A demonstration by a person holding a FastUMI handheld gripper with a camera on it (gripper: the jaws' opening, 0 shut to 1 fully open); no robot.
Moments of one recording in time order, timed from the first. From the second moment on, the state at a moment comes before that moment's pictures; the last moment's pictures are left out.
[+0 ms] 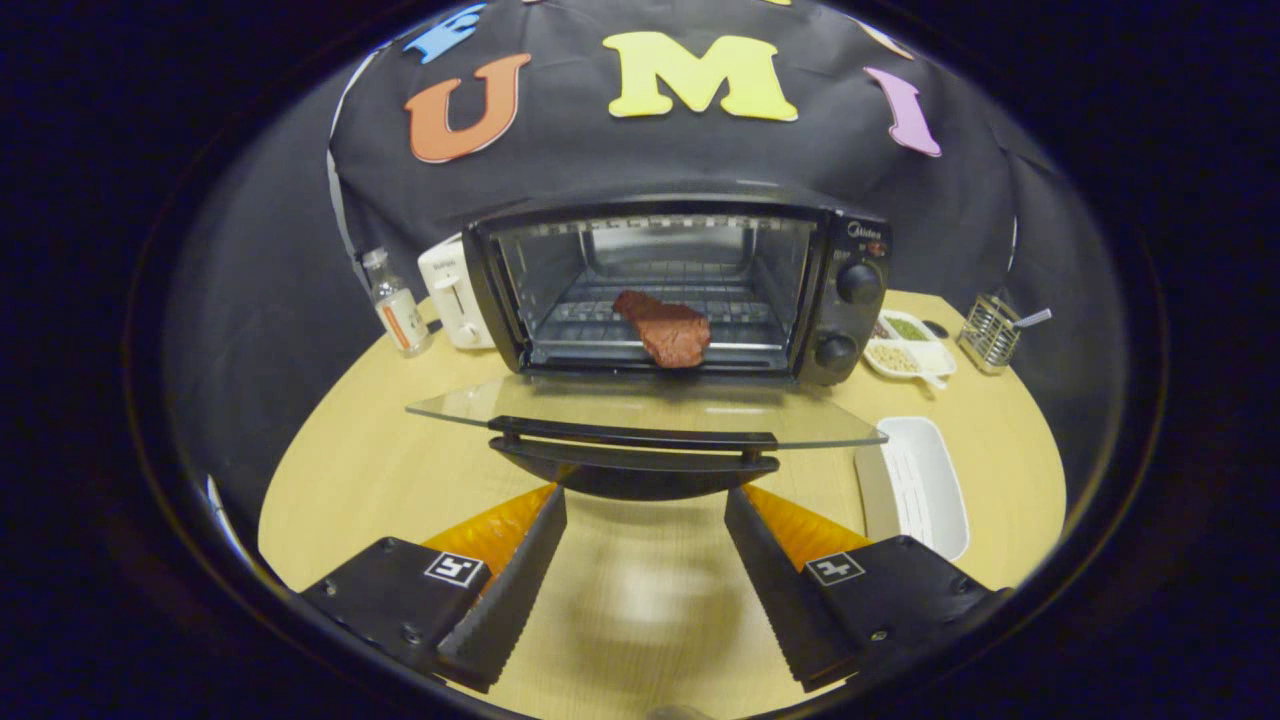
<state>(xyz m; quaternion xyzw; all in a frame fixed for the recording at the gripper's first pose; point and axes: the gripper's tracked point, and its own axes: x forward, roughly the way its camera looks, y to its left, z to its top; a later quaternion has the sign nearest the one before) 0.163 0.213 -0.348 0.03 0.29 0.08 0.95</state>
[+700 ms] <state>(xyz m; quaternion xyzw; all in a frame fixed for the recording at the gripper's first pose) 0.199 0.188 -0.282 0.07 0.23 0.05 0.97</state>
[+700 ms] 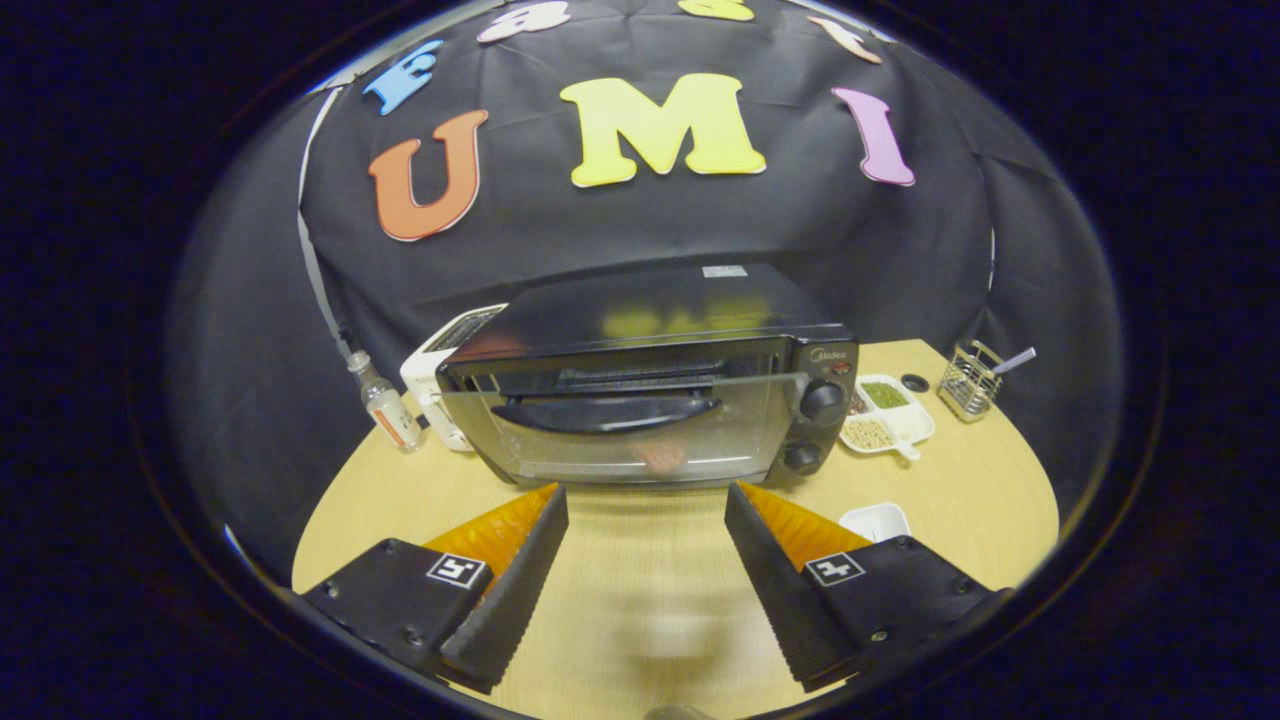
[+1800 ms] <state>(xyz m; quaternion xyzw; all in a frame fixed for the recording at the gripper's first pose) 0.011 -0.005 -0.007 0.02 -0.02 -0.02 1.00</state>
